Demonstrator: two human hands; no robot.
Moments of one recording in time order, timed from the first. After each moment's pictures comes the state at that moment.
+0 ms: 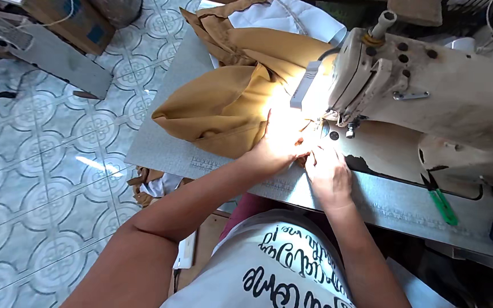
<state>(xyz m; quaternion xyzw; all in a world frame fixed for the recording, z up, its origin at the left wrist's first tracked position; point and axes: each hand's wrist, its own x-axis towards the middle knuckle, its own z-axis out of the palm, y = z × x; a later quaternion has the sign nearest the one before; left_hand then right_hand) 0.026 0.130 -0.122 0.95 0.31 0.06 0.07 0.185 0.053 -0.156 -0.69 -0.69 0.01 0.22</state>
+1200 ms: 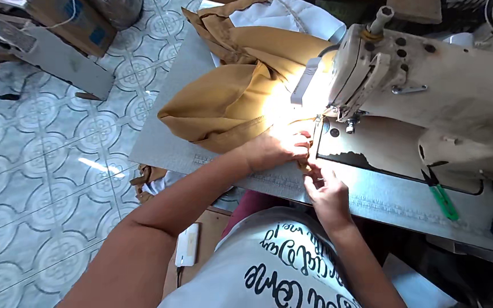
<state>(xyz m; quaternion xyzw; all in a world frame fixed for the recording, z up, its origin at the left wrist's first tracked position) 0.012 0.148 -0.131 0.97 0.11 0.18 0.11 0.179 0.004 -0.164 -0.64 -0.62 0.19 0.41</state>
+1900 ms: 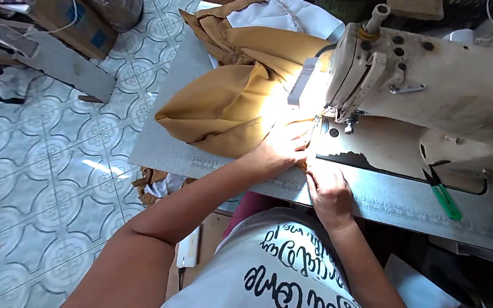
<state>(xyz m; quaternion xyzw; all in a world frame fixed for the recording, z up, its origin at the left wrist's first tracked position) 0.019 0.127 -0.132 0.97 0.21 0.12 0.08 0.188 0.008 -0.174 -0.65 -0.70 -0.01 0.28</state>
